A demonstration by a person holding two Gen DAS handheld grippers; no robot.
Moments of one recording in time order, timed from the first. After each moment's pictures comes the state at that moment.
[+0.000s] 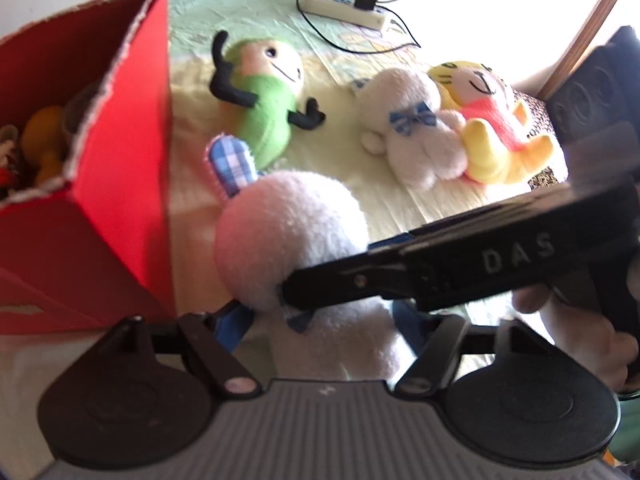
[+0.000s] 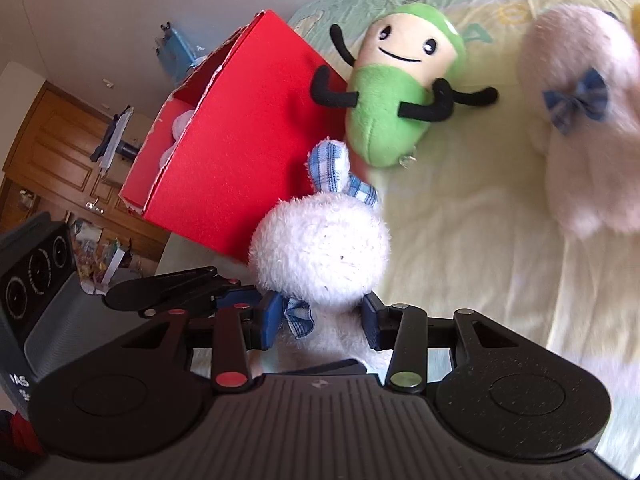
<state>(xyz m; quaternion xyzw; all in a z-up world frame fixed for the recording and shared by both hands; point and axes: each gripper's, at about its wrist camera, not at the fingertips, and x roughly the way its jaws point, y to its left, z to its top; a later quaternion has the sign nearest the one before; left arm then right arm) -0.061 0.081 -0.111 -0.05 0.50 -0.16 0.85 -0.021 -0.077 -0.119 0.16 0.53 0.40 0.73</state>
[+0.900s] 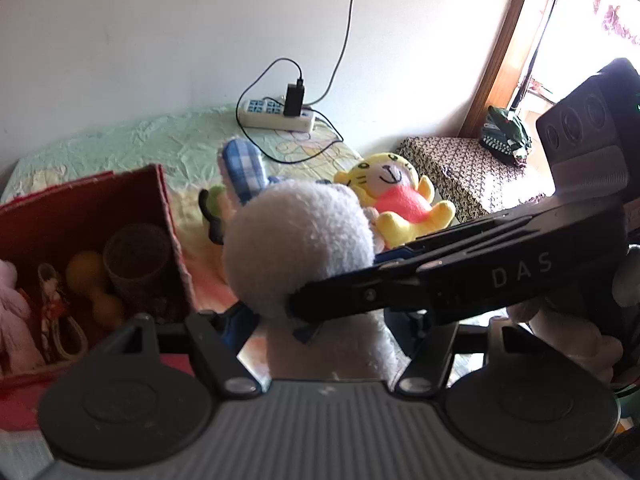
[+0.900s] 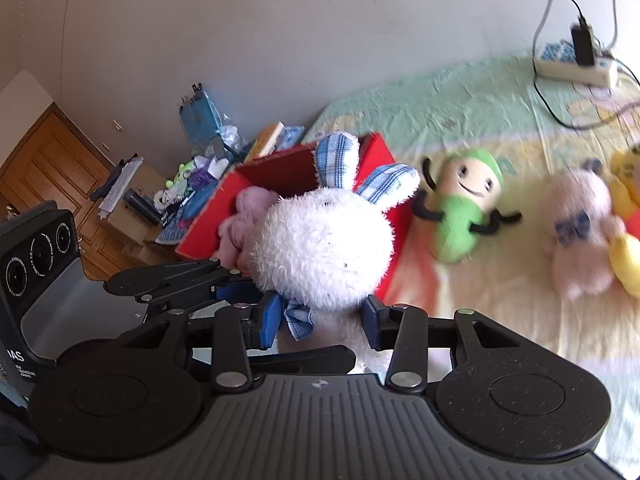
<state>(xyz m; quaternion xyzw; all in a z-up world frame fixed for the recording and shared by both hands) -0.106 0.128 0.002 0.00 0.37 -0.26 0.89 -0.071 -0.040 -0.009 0.14 0.41 0.37 0.82</state>
